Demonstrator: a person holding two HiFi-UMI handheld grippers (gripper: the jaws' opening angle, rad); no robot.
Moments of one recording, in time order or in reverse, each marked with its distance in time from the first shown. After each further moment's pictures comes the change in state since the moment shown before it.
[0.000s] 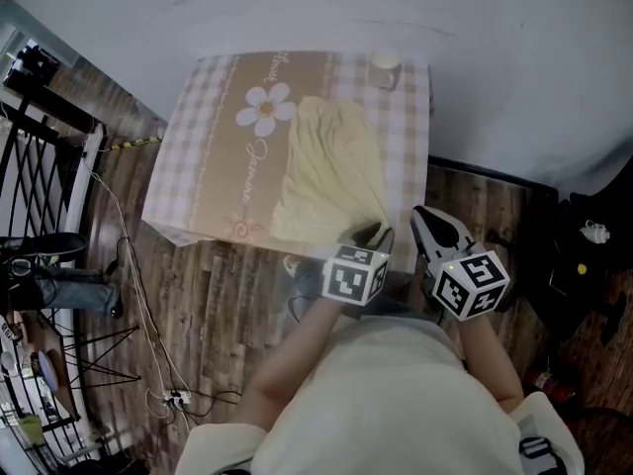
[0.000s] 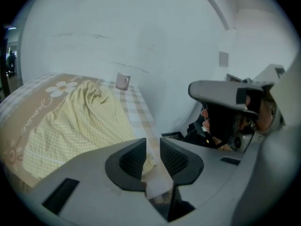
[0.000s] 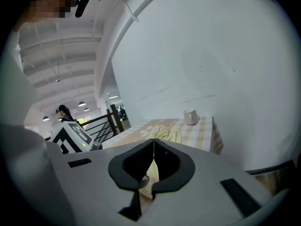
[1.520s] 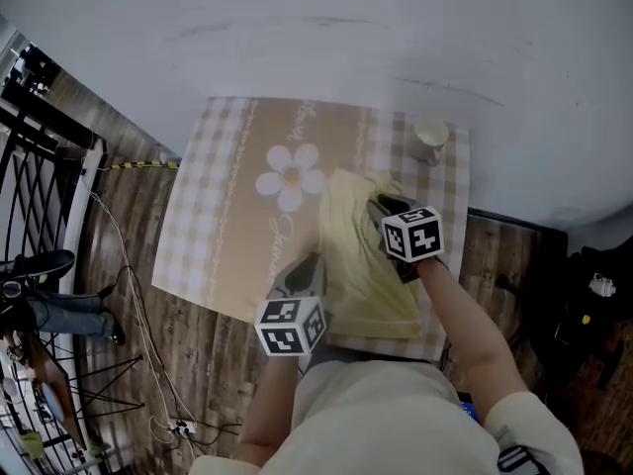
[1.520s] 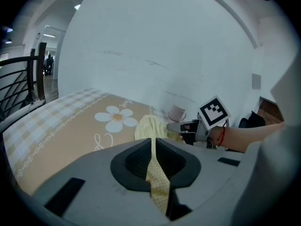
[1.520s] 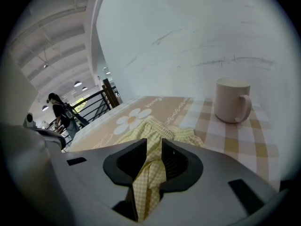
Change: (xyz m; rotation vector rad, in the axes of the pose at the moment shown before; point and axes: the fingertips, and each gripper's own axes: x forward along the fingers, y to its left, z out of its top) left arm -0.068 0.230 0.099 -0.174 -0.220 0.278; right arm 0.311 -0.044 -0.017 -0.029 0.357 0.010
